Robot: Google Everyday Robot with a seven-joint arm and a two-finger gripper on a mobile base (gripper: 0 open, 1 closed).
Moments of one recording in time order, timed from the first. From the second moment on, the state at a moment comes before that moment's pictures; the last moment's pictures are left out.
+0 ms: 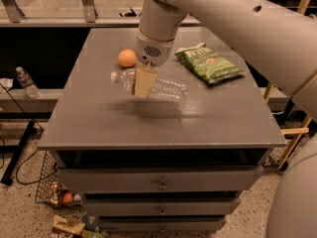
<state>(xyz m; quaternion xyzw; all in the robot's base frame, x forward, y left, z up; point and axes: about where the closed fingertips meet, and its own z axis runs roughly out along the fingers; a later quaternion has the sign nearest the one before) 0.573 0.035 0.879 -0.67 0.73 0.08 0.10</state>
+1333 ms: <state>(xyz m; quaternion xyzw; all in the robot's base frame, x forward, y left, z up) 0.590 -0.009 0.967 -0.56 0.66 0.29 0.42</state>
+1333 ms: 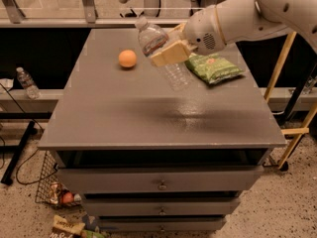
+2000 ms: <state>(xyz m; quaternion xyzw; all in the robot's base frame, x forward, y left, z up) 0.599 -0.027 0.962 -0.50 0.64 0.32 0.49</state>
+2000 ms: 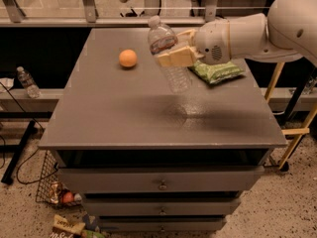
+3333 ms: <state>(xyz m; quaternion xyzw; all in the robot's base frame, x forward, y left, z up) 0.585 -0.002 0.950 -0.45 0.58 0.36 0.57</state>
